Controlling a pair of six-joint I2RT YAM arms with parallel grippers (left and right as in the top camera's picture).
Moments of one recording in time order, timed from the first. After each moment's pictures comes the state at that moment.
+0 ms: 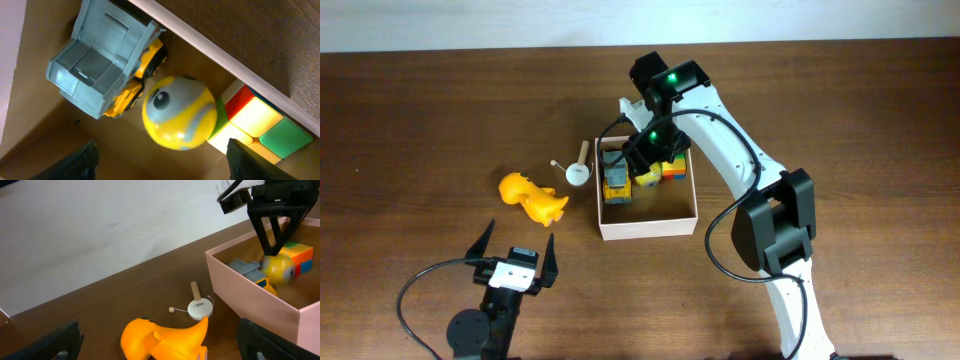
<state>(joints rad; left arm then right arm) 0.06 0.01 0.01 -0.06 0.23 0.34 0.48 2.37 2.24 -1.38 -0.24 -0.13</state>
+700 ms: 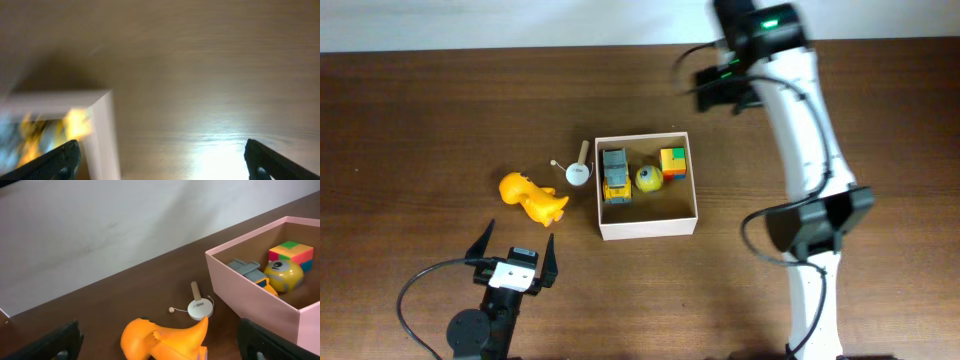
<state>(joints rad) 0.06 0.01 0.01 -0.06 0.23 0.34 0.20 2.36 2.69 -1.66 0.10 0.25</state>
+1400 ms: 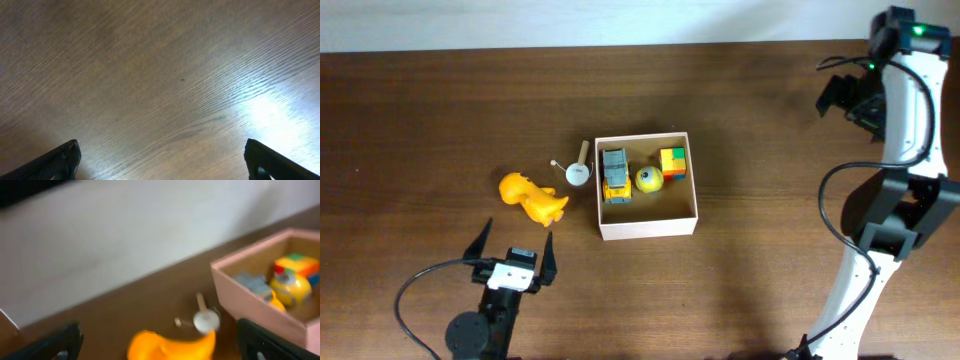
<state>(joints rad) 0.06 0.01 0.01 0.03 0.23 0.34 -0.27 2.36 2.41 -1.53 0.03 0.37</state>
